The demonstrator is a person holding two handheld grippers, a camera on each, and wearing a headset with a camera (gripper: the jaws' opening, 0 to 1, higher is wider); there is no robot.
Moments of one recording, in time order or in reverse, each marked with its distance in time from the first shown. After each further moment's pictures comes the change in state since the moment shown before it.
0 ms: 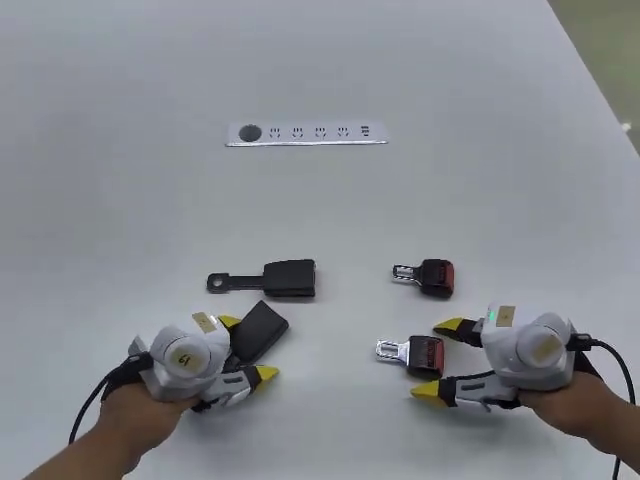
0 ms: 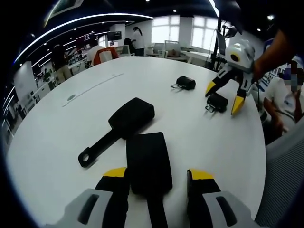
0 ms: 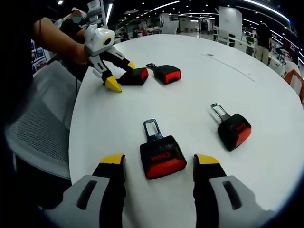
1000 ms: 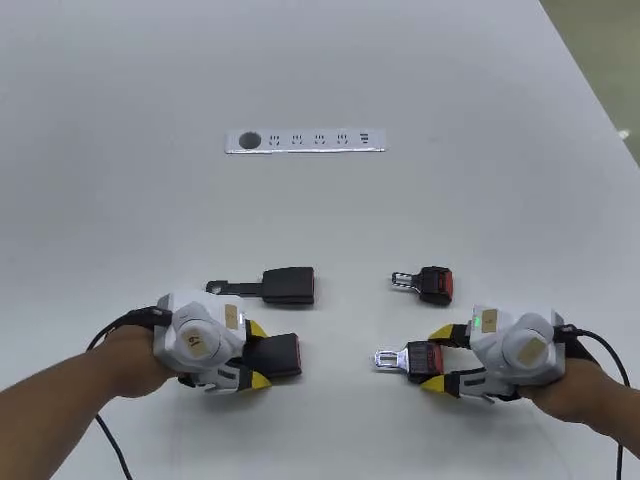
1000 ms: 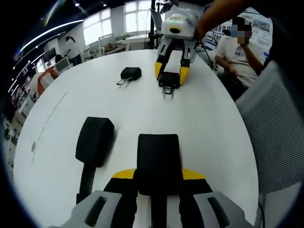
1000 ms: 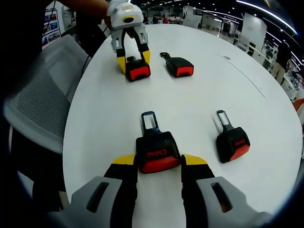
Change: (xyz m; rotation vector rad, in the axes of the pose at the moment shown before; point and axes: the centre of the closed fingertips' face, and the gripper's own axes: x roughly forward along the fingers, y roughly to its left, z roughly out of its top) left arm 0.005 -0.025 0.005 0.480 0.159 -0.377; right arm -0.003 -0.005 0.000 -0.220 0.122 0.051
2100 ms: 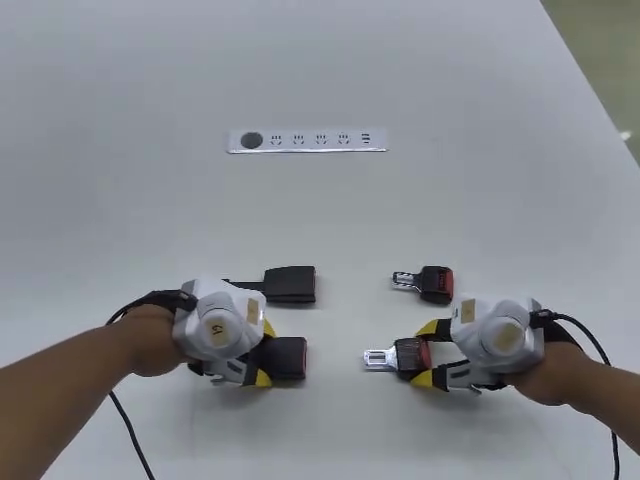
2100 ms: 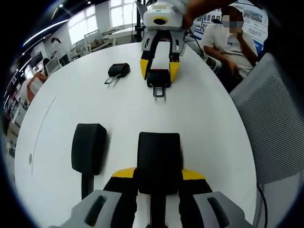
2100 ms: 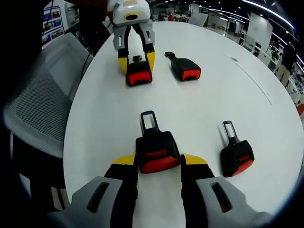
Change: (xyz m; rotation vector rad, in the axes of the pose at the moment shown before) left arm 0.002 0.003 -0.005 0.033 0.069 -0.039; right arm 0.010 0.002 0.016 -0.021 0.026 0.025
